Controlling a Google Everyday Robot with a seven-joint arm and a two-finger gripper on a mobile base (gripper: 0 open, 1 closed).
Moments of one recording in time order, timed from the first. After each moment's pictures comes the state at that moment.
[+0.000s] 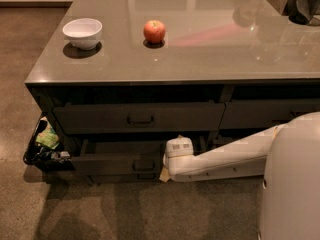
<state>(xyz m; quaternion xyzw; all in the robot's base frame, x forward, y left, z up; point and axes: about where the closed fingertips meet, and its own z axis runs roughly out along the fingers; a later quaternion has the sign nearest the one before) 0.595 -0.062 0.455 -0.50 0.82 -0.12 0.25</state>
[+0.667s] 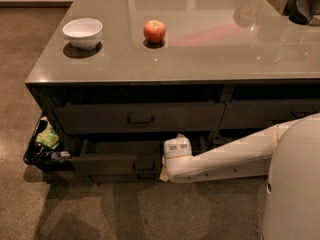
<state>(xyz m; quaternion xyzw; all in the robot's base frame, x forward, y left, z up) 0.590 -0.063 0.470 -0.51 0.81 -0.15 0.25</state>
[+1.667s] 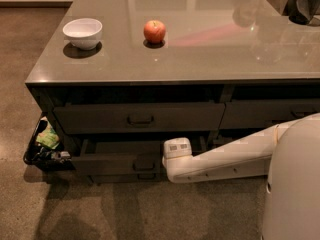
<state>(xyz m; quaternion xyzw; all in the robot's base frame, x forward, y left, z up) 0.590 -0.063 0.470 -0.51 0.81 -0.15 0.25</state>
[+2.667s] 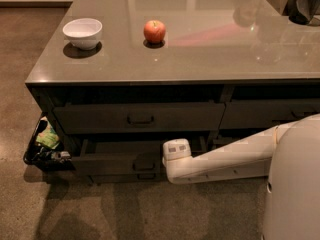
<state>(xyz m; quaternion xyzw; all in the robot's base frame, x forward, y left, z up) 0.595 -0.065 0.471 -0.50 0.81 -0.16 0.26</state>
